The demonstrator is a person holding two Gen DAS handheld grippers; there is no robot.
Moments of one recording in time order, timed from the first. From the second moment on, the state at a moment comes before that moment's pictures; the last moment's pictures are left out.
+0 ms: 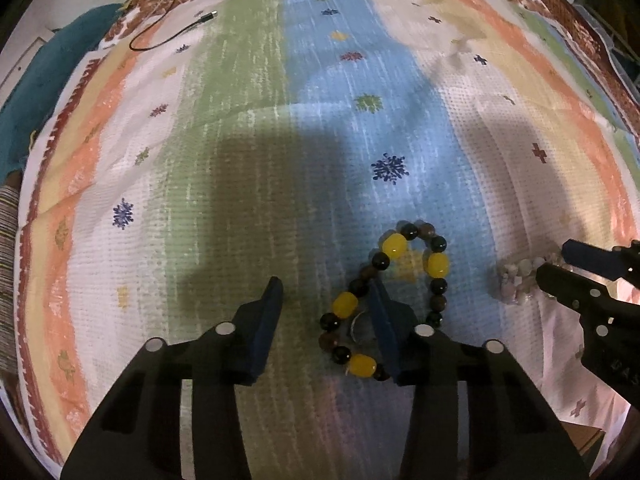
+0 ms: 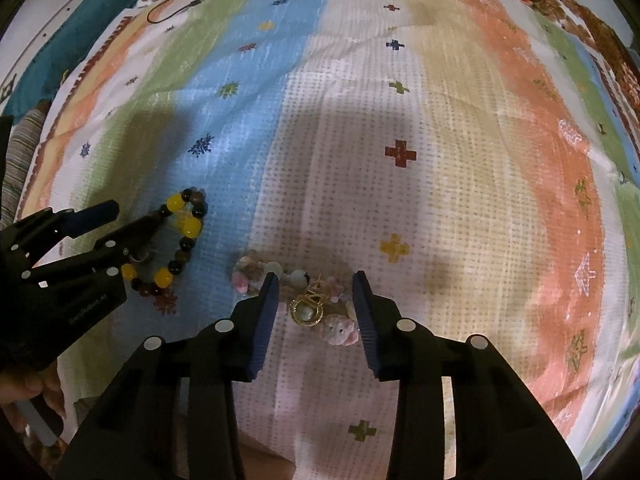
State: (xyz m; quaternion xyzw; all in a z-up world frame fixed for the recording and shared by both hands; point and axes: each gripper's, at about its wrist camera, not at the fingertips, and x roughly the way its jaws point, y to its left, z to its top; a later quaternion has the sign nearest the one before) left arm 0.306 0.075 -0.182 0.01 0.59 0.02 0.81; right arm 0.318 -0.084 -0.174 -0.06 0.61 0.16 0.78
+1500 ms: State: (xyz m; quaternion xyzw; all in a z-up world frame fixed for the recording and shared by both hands) left arm 0.274 0.080 -0.120 -0.02 0.54 0.01 0.84; right arm 0.297 -0.086 -0.138 -0.08 0.57 0.17 0.80
